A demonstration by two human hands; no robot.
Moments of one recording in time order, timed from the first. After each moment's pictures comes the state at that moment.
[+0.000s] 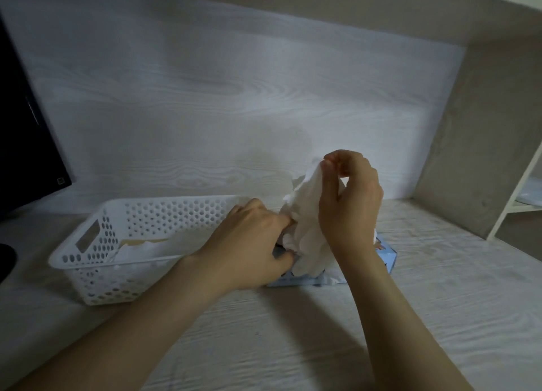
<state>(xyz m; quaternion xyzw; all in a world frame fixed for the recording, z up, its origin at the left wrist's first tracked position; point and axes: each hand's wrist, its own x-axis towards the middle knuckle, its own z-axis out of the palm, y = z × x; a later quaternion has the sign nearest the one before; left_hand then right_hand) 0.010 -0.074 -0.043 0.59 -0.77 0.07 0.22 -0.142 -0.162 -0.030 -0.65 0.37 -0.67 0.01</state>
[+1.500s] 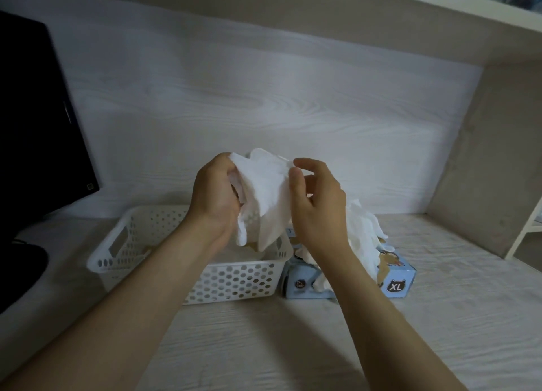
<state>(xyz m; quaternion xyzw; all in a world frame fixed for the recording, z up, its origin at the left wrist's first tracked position) 0.055 -0.079 0.010 0.41 -0.35 -0.34 0.77 -0.083 -0.137 -0.014 -0.71 0.34 -0.59 0.20</state>
